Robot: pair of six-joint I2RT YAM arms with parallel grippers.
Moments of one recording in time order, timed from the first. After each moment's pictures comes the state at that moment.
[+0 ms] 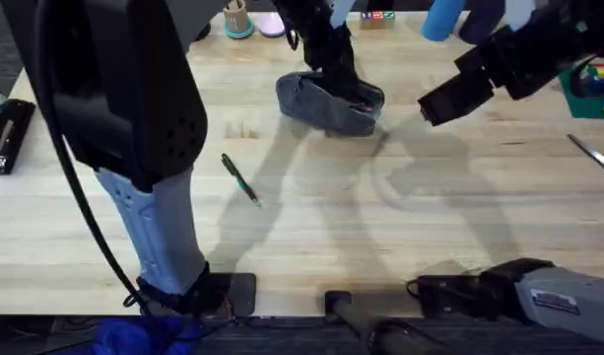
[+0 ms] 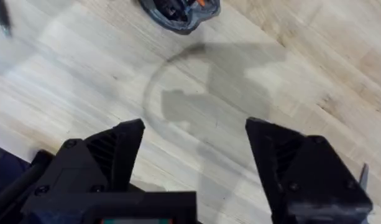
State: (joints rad) left arm -0.39 2.08 1.91 -1.16 0.66 1.00; right arm 0.28 1.36 1.54 -1.40 -0.07 -0.28
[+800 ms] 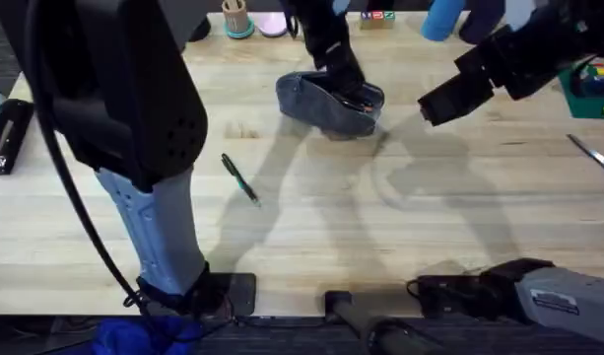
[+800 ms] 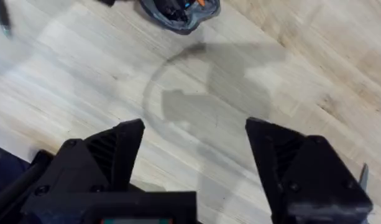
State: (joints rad) left arm -0.39 2.08 1.98 -1.16 0.59 0.92; right arm 0.28 1.36 1.54 -1.40 -0.07 -0.28
